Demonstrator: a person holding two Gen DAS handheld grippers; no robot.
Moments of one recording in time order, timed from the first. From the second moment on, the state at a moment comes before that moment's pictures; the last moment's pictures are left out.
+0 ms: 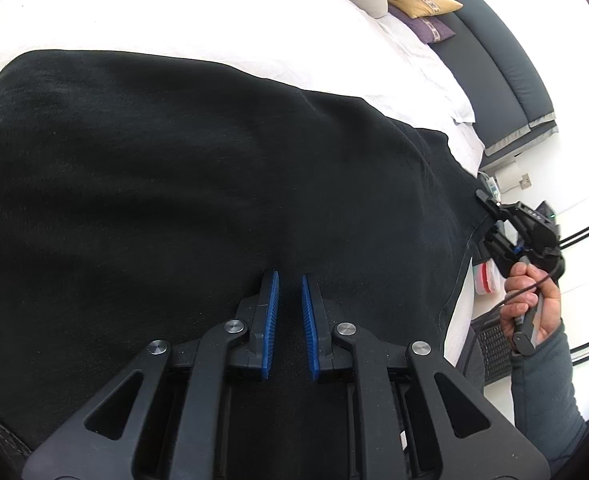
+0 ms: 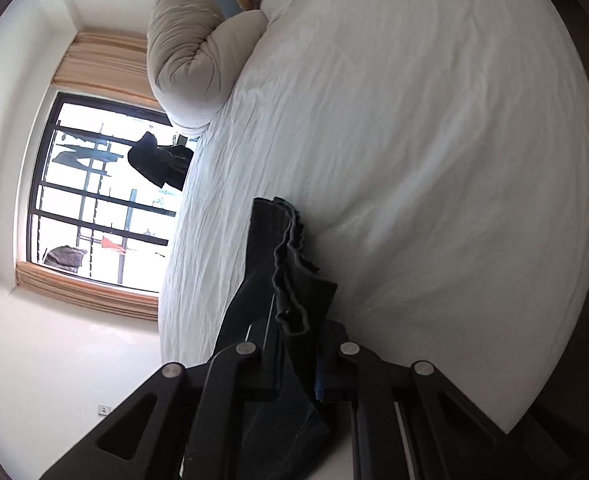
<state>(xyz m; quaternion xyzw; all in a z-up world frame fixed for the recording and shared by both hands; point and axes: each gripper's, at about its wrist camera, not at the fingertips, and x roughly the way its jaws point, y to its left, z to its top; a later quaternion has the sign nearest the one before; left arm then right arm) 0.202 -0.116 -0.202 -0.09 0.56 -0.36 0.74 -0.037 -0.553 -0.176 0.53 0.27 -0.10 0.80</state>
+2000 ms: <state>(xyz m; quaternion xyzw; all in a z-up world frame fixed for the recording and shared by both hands) 0.178 0.070 -0.181 -0.30 0.56 -0.30 0.71 -0.009 -0.105 -0.130 -0.23 0.40 0.17 0.87</state>
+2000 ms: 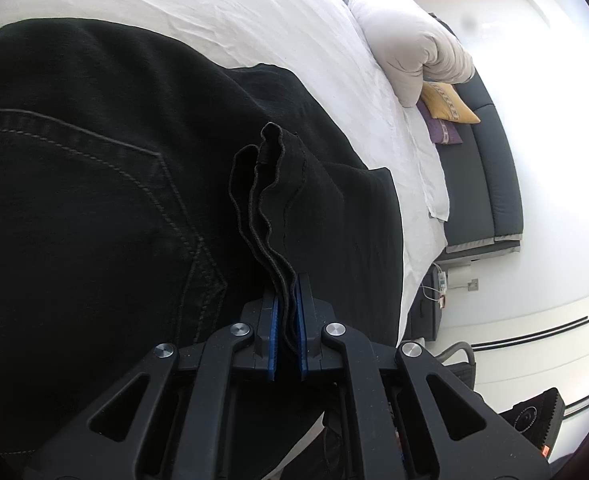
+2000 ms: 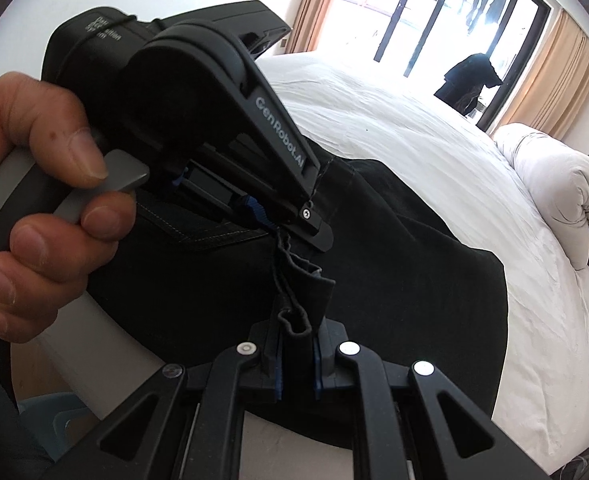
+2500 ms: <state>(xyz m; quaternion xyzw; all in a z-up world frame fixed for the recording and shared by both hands) 0.187 0.047 -0.186 -0.29 0.57 -0.30 0.71 0.001 -0.096 -0.138 -0.25 0.41 0.17 0.86</state>
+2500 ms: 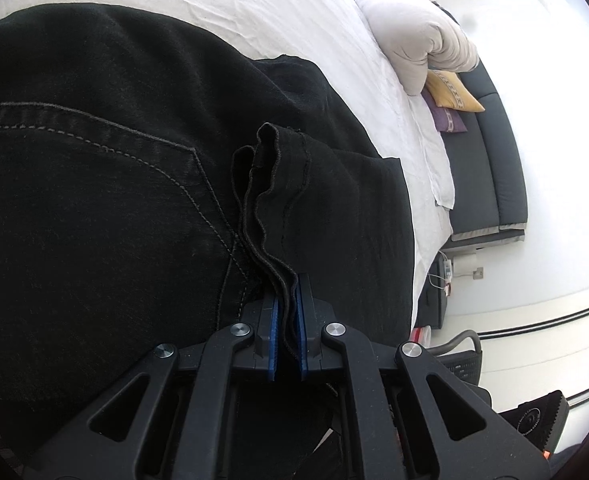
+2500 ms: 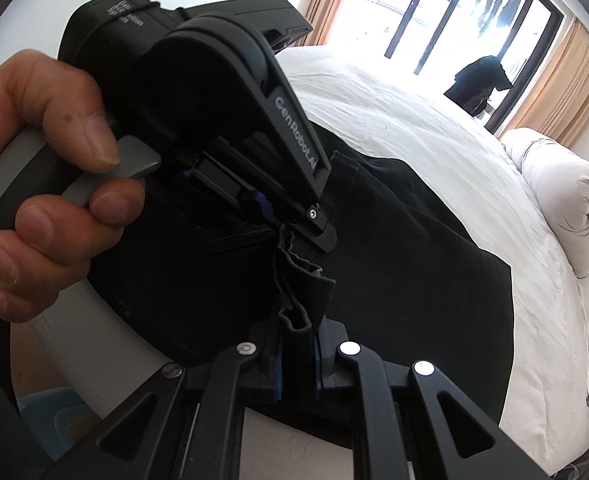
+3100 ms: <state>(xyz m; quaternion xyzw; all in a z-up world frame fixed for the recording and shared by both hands) 0.192 0.037 -0.187 -0.28 0.58 -0.31 0.70 0.020 -0.097 -0.151 -0.19 0.43 0.18 0.87</state>
